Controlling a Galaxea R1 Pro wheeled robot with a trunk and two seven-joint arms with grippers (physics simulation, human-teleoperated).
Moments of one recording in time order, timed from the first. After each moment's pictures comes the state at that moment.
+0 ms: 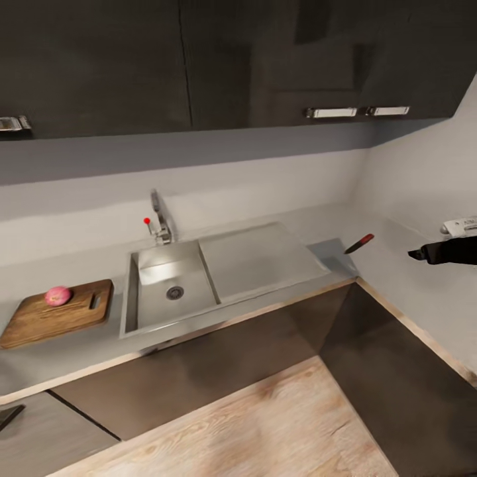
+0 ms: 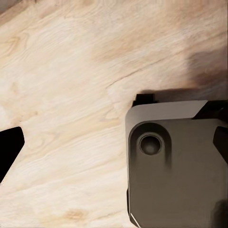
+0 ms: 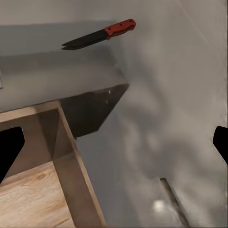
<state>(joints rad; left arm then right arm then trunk) -0.38 -0.05 -0.48 0.08 0.39 -0.11 0.22 -0.99 -0.53 -0.17 -1.25 0.48 0.98 0.71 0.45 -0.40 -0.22</state>
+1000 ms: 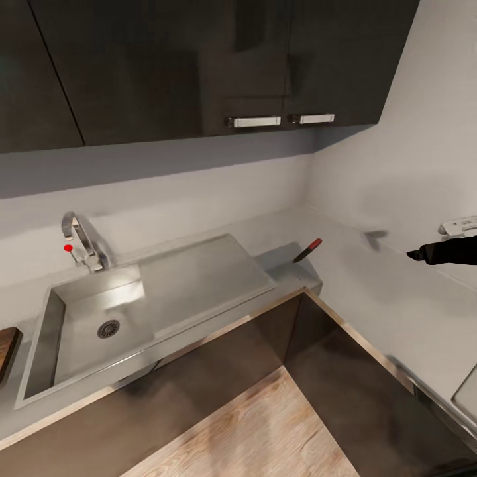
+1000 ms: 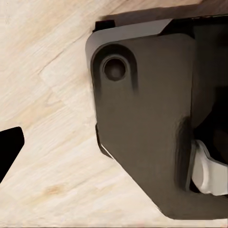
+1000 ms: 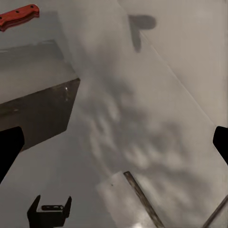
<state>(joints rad) -0.32 0.00 -0.48 0.08 0.39 0.08 -0.05 -0.99 -0.53 -0.17 -1.25 0.49 0.98 0.71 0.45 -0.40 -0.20</state>
